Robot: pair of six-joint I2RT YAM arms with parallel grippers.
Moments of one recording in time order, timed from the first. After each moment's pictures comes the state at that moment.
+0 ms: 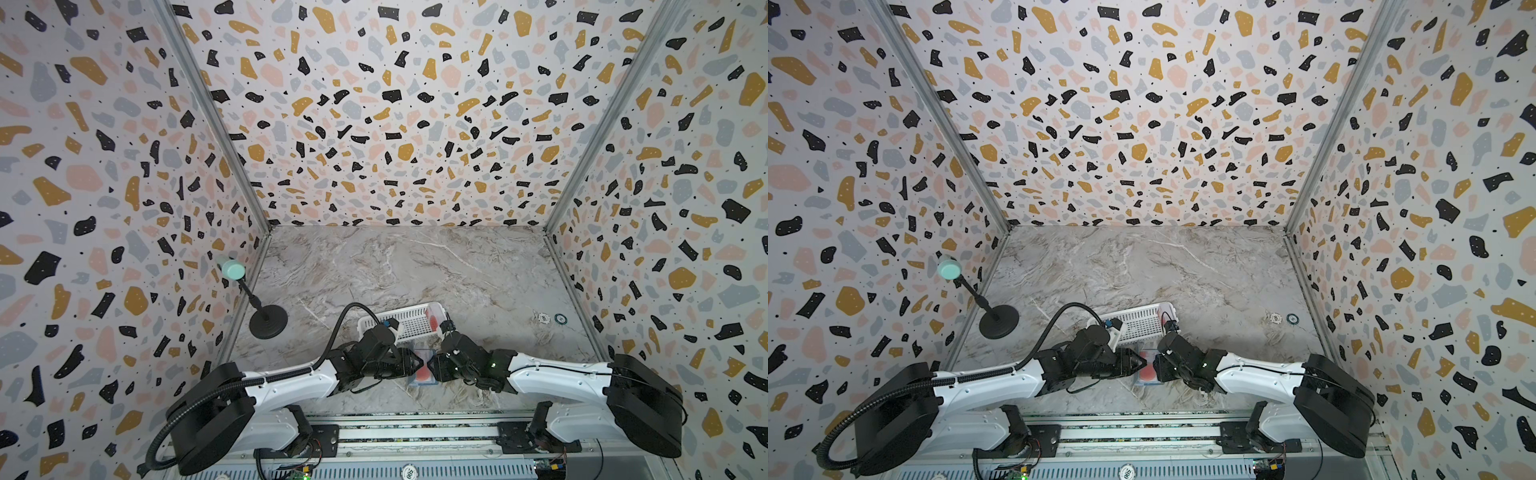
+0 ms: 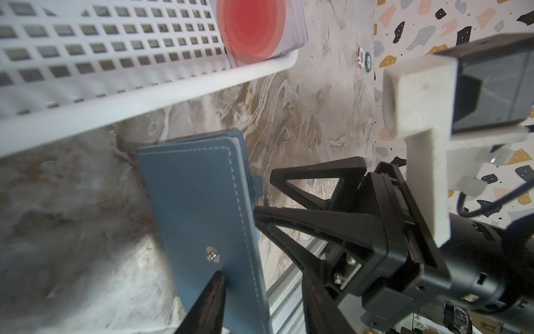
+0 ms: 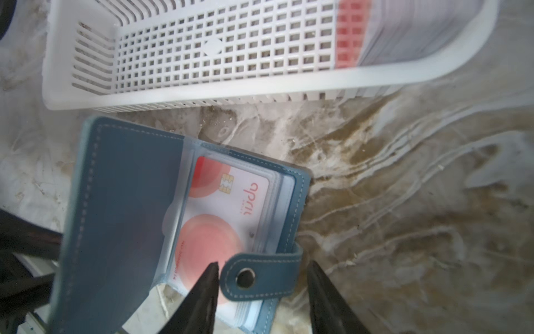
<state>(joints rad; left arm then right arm) -0.94 1.26 0.49 0.09 0.30 -1.00 1.02 1.29 0.53 -0.16 0.07 0.73</state>
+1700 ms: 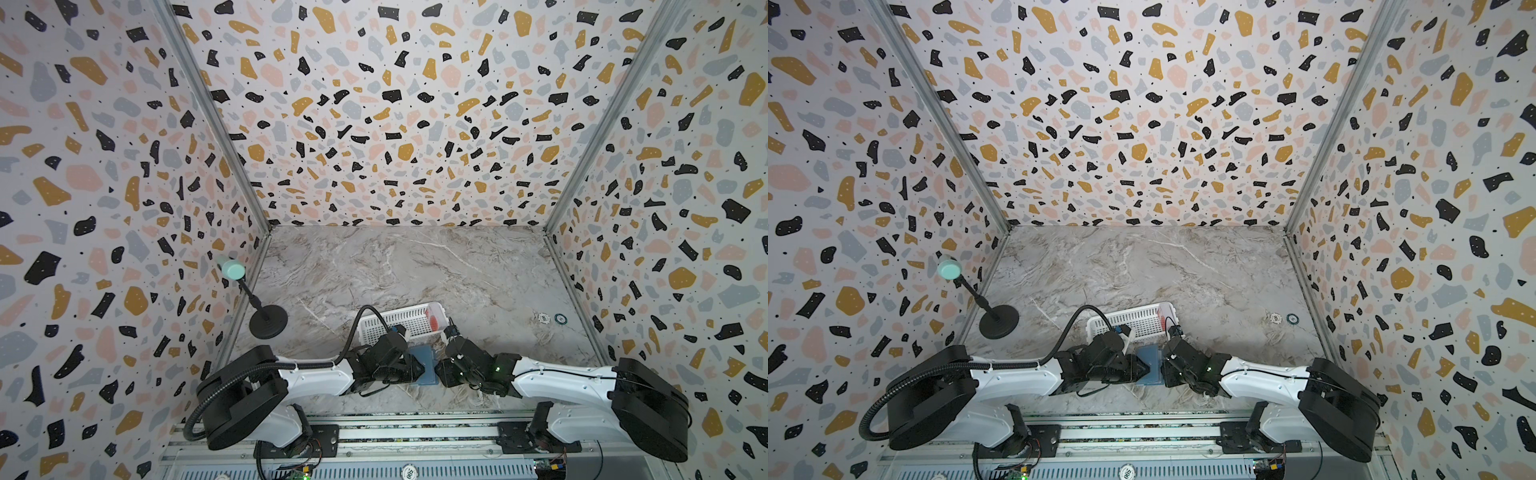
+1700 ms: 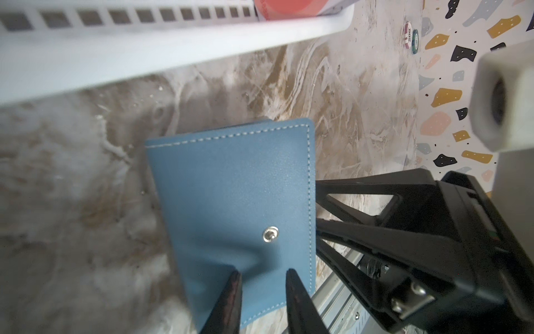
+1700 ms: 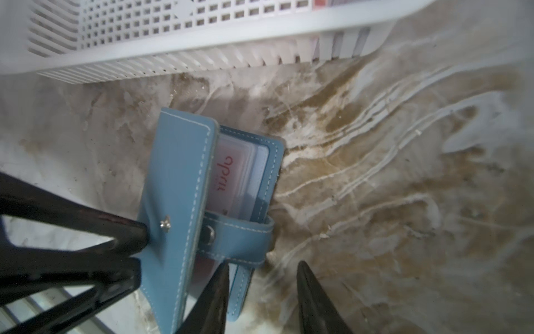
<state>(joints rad) -1.00 1.42 0.50 0.15 0.23 -1.00 1.02 1.26 0.47 -0.18 0.07 0.72</state>
